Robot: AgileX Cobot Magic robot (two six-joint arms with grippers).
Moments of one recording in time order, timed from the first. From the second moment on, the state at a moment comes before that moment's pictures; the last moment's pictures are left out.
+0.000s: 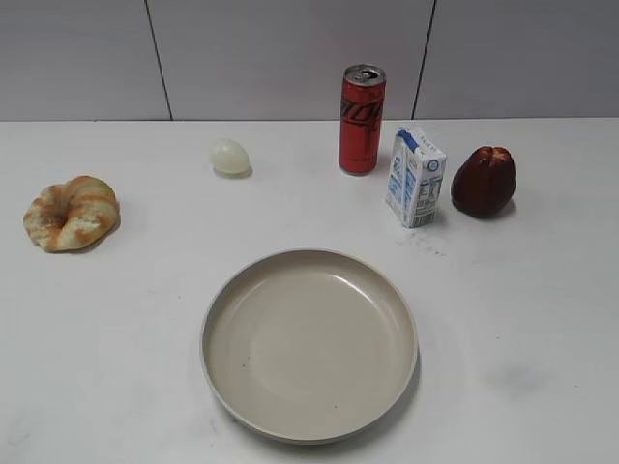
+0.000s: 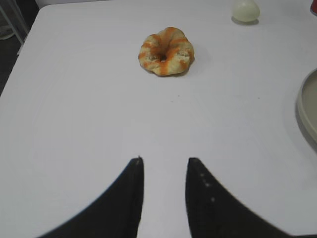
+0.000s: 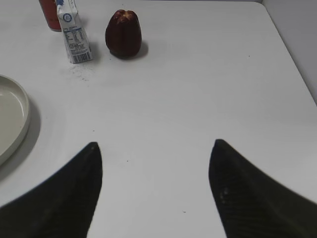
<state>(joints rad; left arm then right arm) -0.06 0.04 -0.49 -0.12 1.08 0.12 0.02 0.00 -0.42 0.07 0.95 0.00</state>
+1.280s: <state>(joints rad) -0.06 0.04 -0.49 -0.12 1.08 0.12 0.02 0.26 -0.36 0.18 0.31 -0.04</state>
